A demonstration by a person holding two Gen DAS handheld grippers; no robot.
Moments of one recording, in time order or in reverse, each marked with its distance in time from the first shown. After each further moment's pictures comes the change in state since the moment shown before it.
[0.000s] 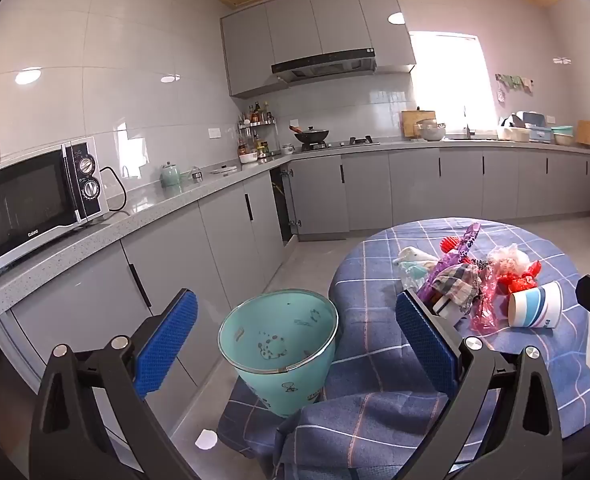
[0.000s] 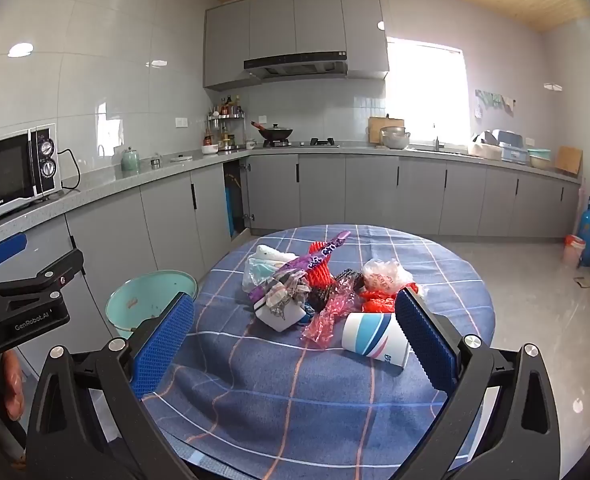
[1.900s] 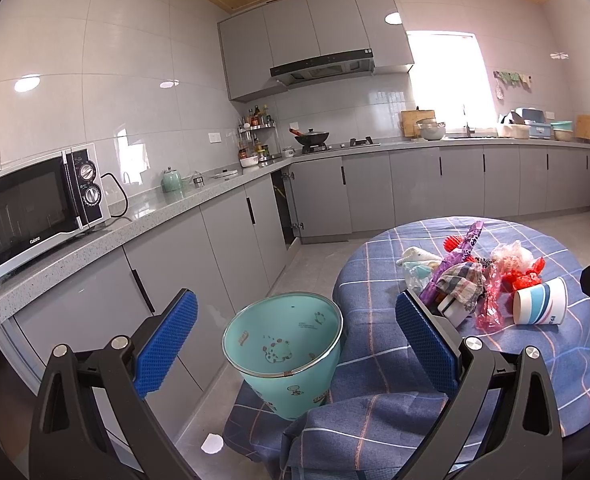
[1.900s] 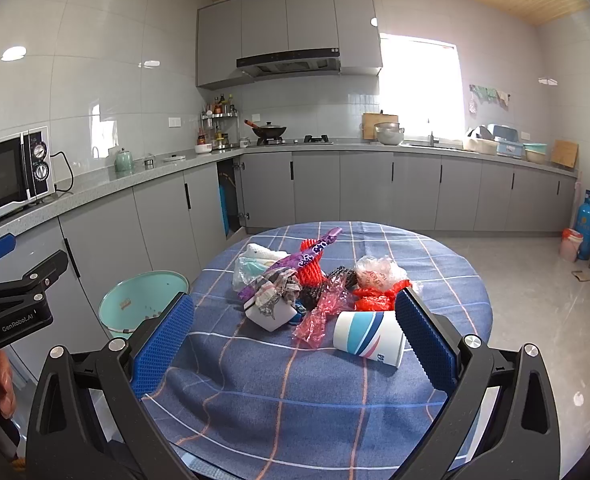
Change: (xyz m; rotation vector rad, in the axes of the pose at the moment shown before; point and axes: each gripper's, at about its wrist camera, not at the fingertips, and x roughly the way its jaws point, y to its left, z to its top) left arm 0.001 0.001 0.000 0.025 -0.006 0.004; right arm 0.007 -0.010 0.000 0.019 0.007 -0.014
